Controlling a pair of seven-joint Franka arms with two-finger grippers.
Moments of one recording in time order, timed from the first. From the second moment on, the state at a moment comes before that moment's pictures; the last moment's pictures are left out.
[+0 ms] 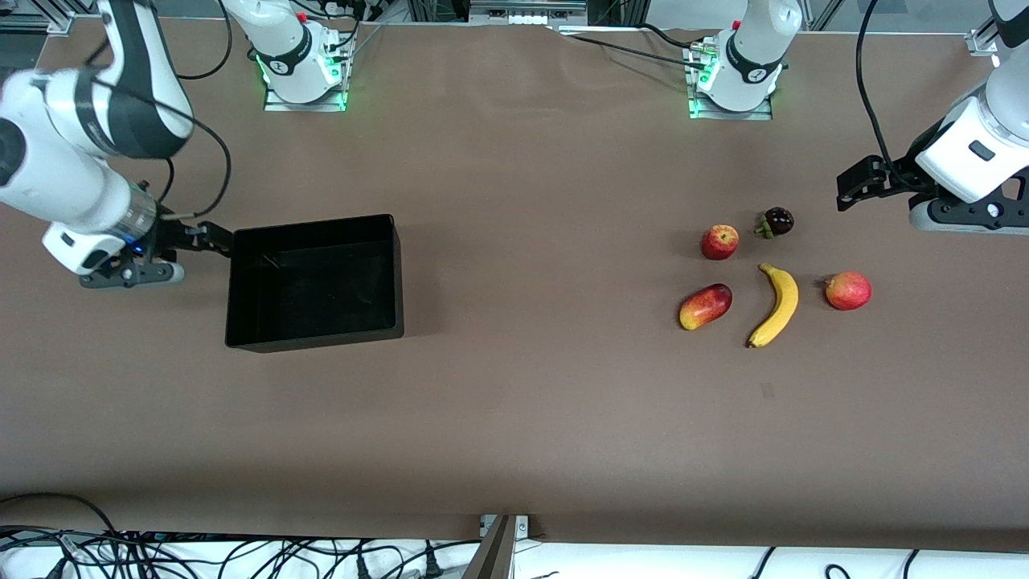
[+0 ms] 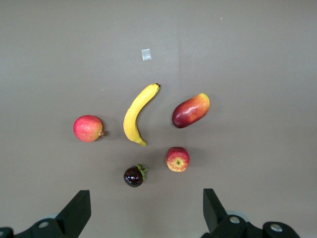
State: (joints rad) left arm -0.14 0.04 0.05 -1.57 0.01 1.55 -0.05; right arm -0.04 0.14 0.05 -2.01 -0.02 2.08 -0.08
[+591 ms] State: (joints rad) left arm -0.14 0.04 0.05 -1.57 0.01 1.54 -0.05; right arm -0.04 0.30 -0.02 -2.15 -0.02 2.39 -0.10
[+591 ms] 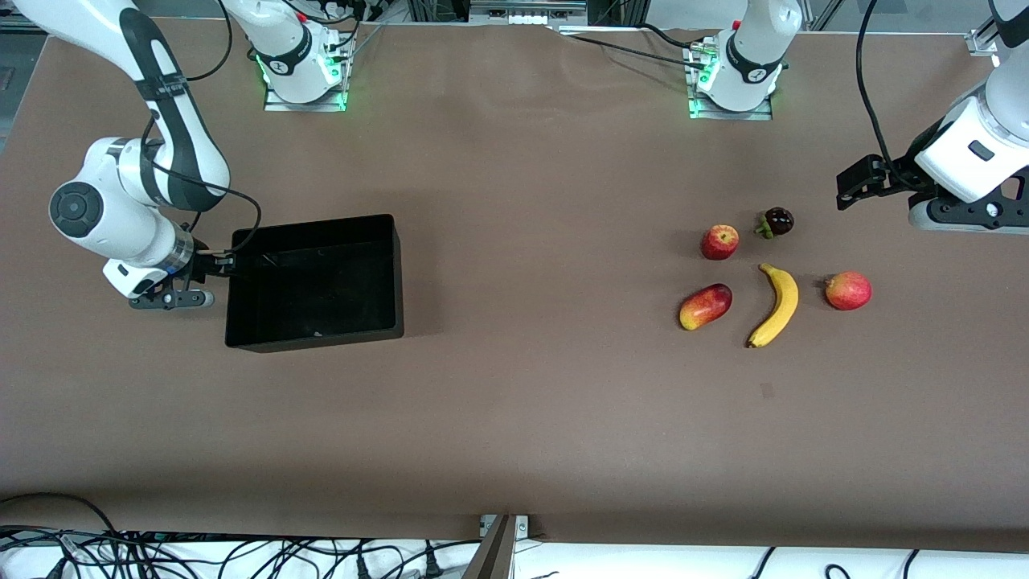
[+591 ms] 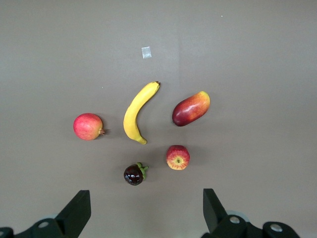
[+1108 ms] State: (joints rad) left arm -0.14 0.04 0.05 -1.57 0.01 1.54 -0.05; right arm -0.05 0.36 -0.03 -2.15 -0.02 2.44 -0.10
